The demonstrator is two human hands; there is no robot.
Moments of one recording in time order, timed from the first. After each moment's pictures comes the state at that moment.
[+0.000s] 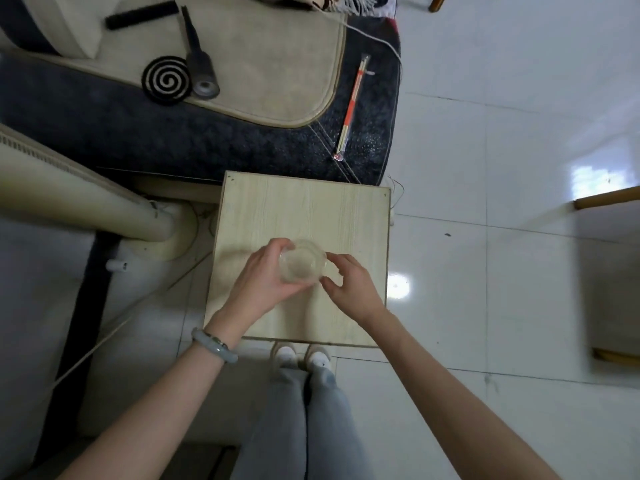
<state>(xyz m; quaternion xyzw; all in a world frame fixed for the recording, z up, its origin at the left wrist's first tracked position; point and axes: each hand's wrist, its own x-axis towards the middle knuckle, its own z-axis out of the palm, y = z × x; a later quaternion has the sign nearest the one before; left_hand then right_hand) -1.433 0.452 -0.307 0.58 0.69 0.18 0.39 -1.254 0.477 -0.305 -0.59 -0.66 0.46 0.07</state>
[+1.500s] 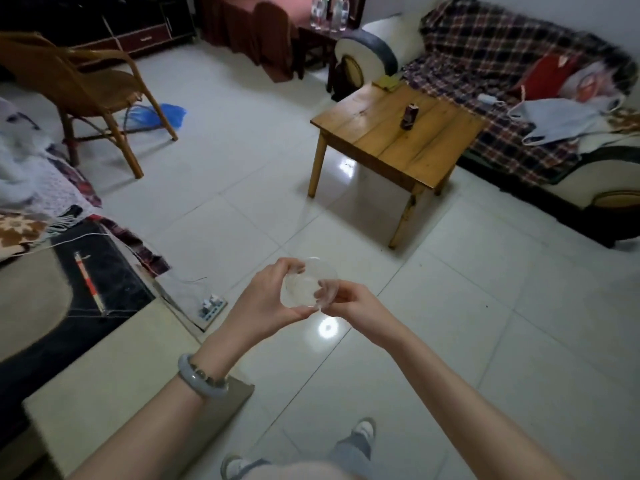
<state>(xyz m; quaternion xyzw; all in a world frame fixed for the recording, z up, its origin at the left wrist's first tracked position) -1.088 0.323 -0.007 0.88 0.24 0.14 0.39 -0.952 0.192 -0.004 -0.68 -0.27 0.48 0.48</state>
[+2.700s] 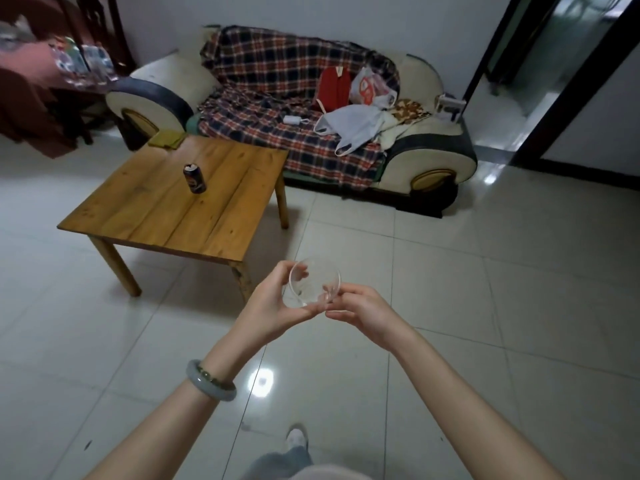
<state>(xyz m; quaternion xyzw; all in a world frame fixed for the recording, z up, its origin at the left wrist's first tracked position) -0.497 0.146 0.011 0.85 0.01 0.08 0.52 -0.436 -0.031 0.010 -0.68 -0.05 0.35 0.64</state>
